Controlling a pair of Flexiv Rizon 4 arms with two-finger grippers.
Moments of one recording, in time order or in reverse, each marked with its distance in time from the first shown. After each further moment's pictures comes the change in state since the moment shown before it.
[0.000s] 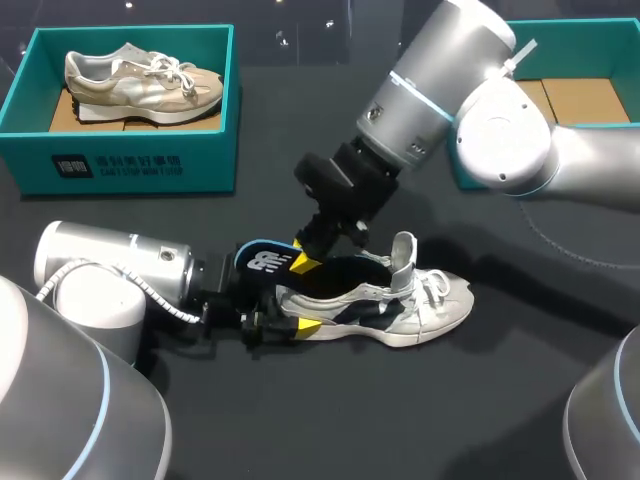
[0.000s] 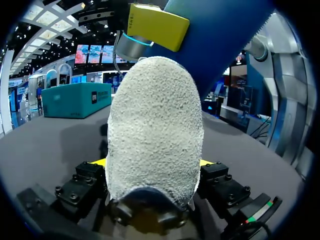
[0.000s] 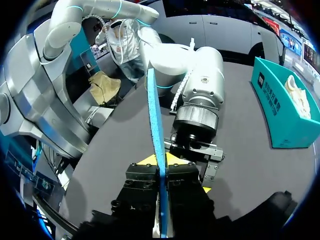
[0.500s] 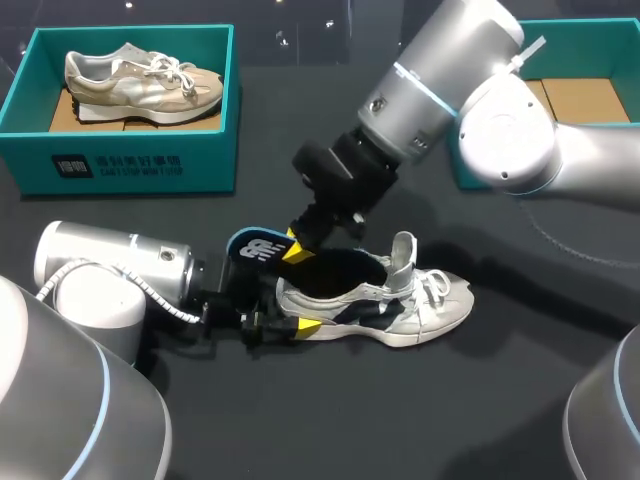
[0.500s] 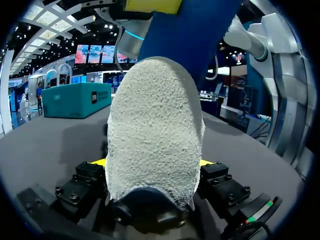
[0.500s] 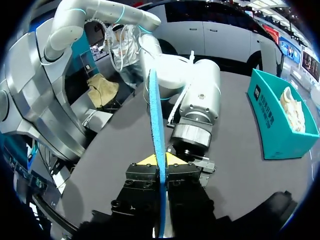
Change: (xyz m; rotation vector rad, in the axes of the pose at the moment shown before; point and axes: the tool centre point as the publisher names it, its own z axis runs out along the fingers) left arm 0.000 0.000 0.000 0.000 0.000 0.000; right arm -0.002 0.026 -0.012 -0.056 -0.039 -0.046
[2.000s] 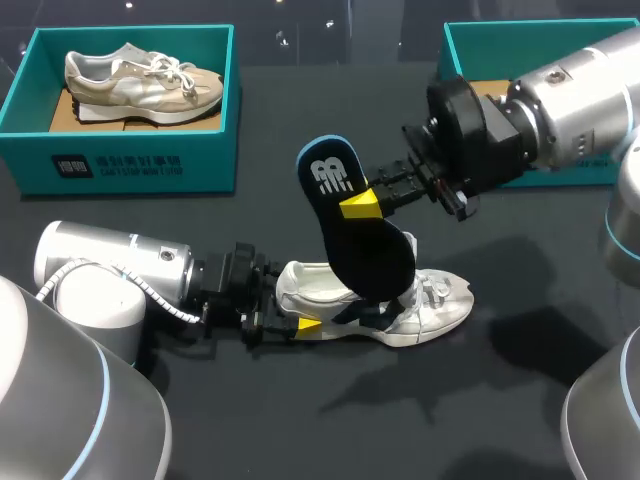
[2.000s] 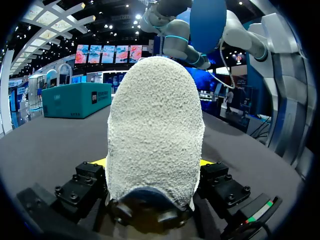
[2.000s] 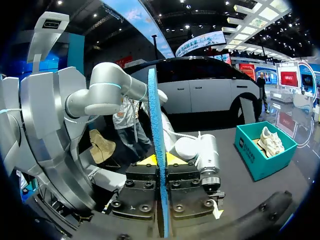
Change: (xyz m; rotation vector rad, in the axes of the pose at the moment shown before) left arm 0.000 0.000 0.000 0.000 0.000 0.000; right arm 0.122 0.096 -0.130 -0.513 -0.140 0.062
